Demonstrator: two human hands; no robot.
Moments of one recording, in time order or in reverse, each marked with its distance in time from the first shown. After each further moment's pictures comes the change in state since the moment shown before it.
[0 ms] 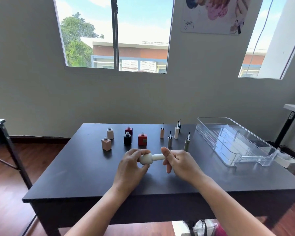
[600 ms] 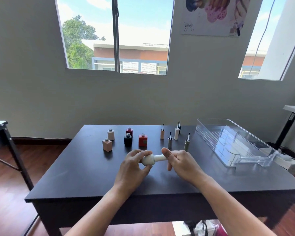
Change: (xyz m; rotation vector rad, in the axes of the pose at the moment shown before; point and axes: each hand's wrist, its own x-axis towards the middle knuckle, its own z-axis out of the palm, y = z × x) left_hand -0.002 0.005 -0.002 0.015 -0.027 0.048; right_hand 0.001 0.003 -0.003 -0.014 0.007 -0.056
